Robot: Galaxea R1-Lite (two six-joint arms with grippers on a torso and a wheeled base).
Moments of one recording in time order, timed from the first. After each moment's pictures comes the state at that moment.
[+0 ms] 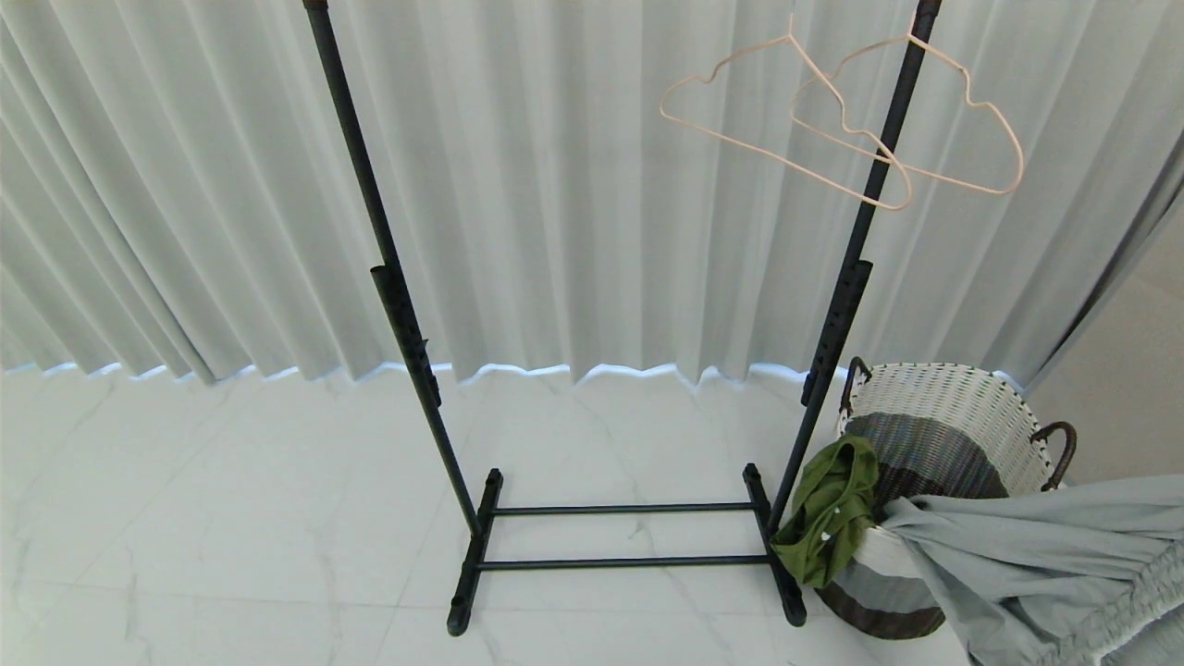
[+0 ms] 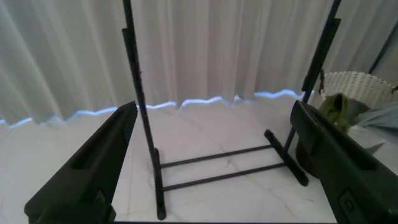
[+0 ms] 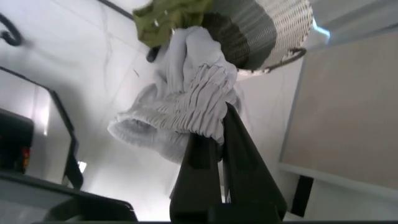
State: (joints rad) left arm -0.01 0.18 -0.24 -0.05 -0.25 0.03; right arm 0.20 0.90 -0.97 0.68 -0.08 -0.44
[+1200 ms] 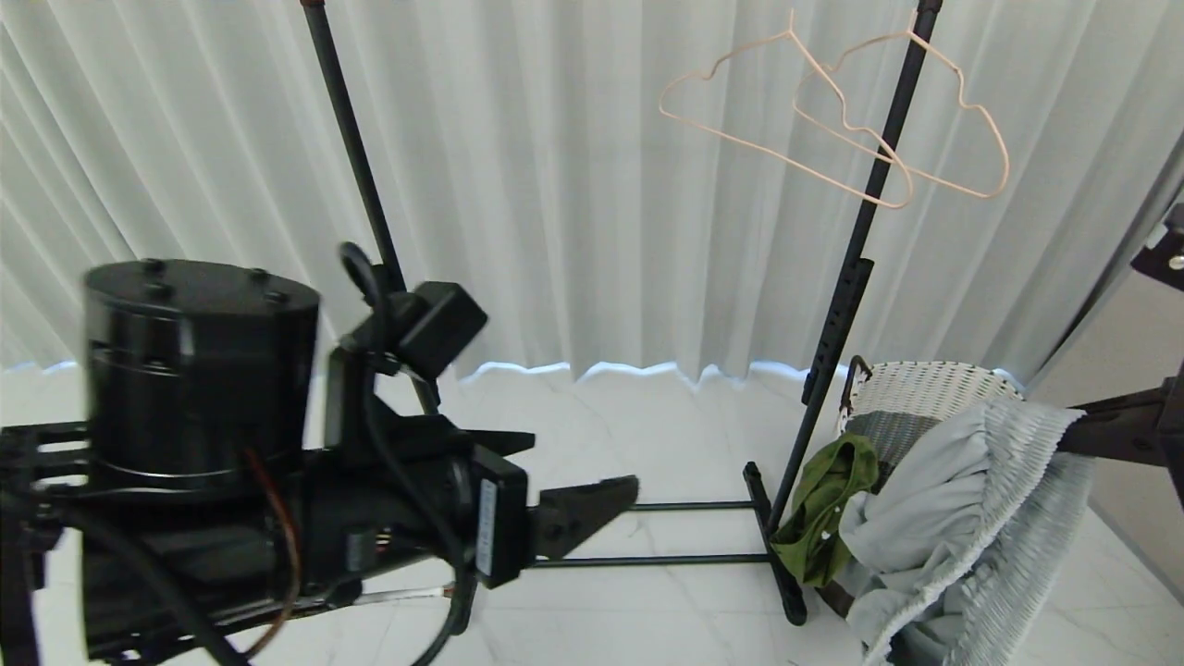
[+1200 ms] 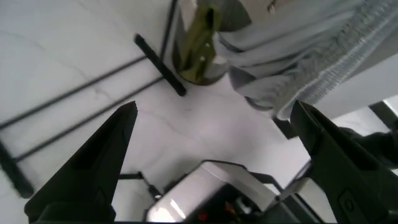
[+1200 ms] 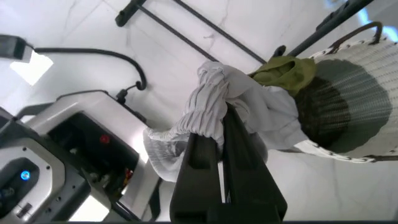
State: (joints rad) left arm -0.76 1.43 -0.82 -0.19 -0.11 -0.21; right arm 0.46 1.21 -1.18 0.60 0.15 -0.18
